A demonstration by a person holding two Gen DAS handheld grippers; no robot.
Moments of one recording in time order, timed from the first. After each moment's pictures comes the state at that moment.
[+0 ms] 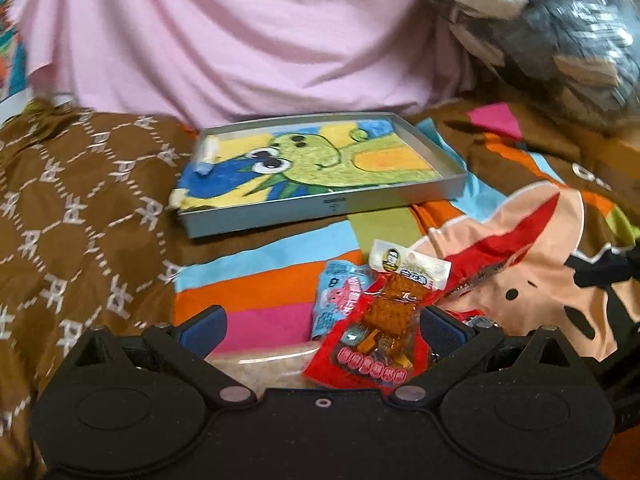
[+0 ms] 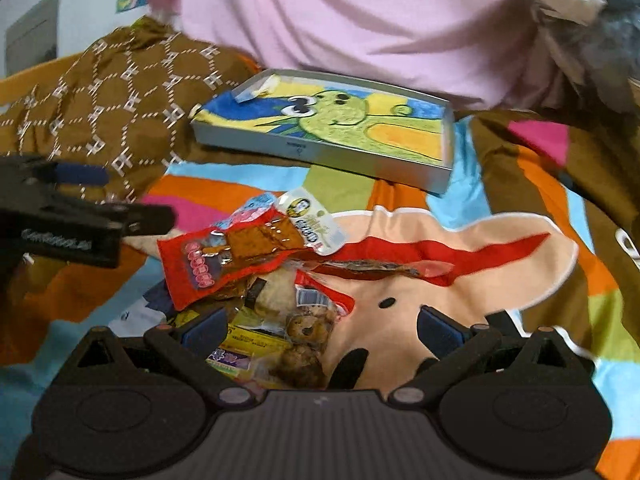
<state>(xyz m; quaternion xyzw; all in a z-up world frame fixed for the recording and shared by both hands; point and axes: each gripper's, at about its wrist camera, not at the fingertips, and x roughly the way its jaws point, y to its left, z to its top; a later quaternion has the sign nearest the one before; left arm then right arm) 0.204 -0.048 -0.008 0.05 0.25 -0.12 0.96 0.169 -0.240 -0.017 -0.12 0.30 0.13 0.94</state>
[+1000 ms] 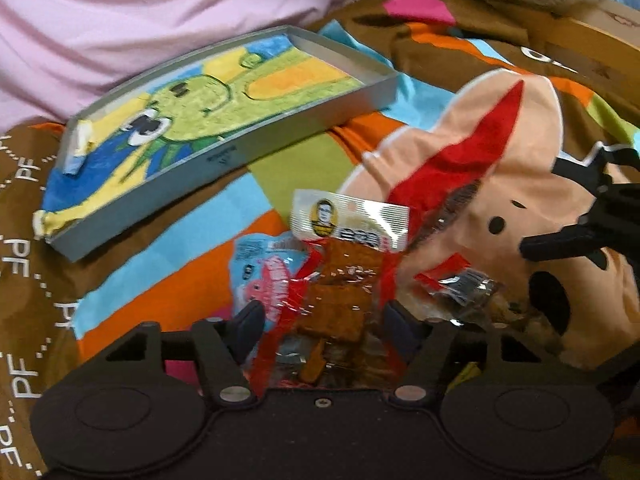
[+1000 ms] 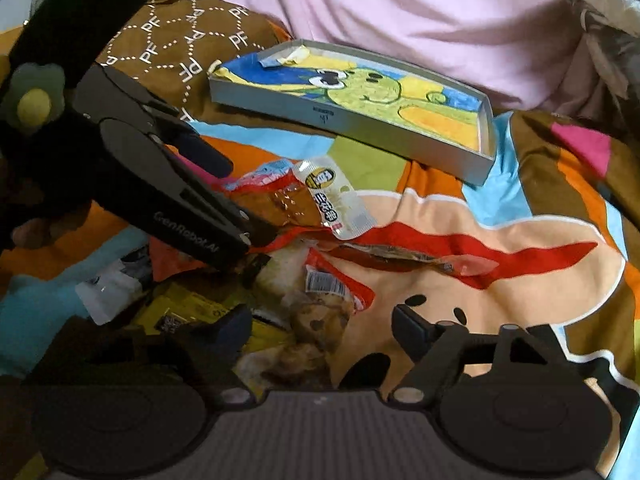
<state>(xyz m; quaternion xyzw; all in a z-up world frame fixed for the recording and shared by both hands) 0.275 -0.101 -0.035 0.16 0.35 -0.24 0.89 0.194 -0.230 -0.053 -0.16 0.32 0.15 0.92</state>
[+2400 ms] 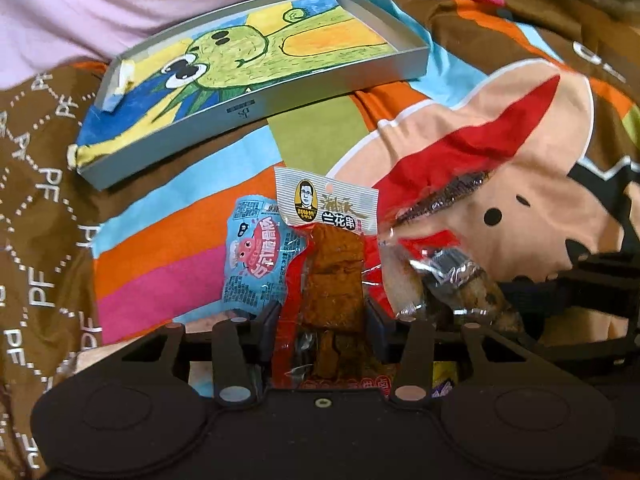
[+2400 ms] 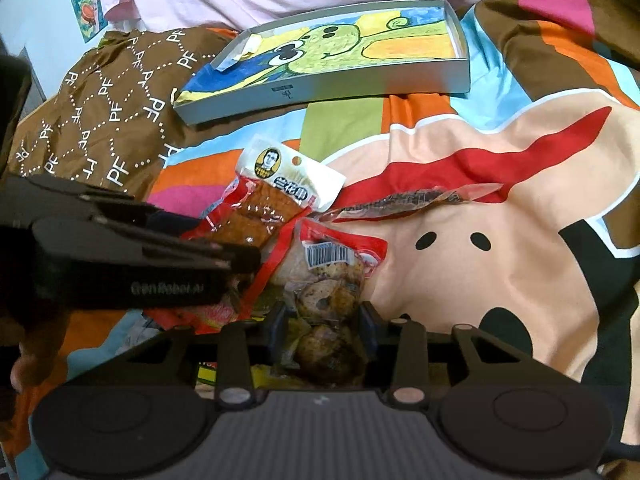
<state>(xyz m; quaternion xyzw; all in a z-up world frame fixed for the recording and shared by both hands) 0.252 -0.129 -0.022 0.13 0.43 -0.13 0.88 0.217 -0.269 -0.051 0.04 0.39 0.18 0.90</state>
